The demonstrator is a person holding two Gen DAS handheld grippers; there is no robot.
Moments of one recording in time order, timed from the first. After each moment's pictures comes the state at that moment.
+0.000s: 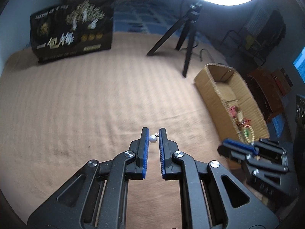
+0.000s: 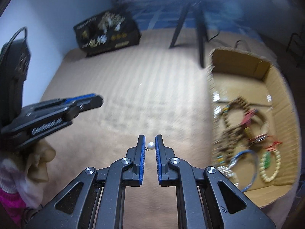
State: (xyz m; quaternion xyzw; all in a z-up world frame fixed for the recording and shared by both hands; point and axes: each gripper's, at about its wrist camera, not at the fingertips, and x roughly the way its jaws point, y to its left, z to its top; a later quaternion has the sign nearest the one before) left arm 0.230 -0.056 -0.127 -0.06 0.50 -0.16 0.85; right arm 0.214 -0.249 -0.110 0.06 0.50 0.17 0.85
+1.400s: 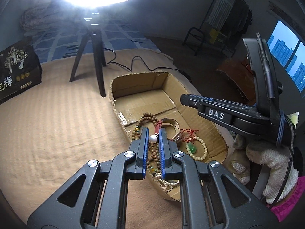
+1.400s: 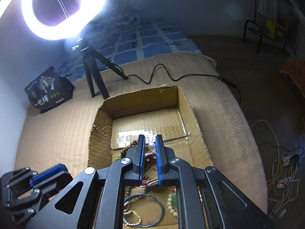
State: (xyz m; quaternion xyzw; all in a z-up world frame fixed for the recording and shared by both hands) left arm 0.217 -0.214 -0.099 -0.03 0.44 -0.27 0.85; right arm 0.247 -0.389 -0.114 0.13 0.46 0.03 0.88
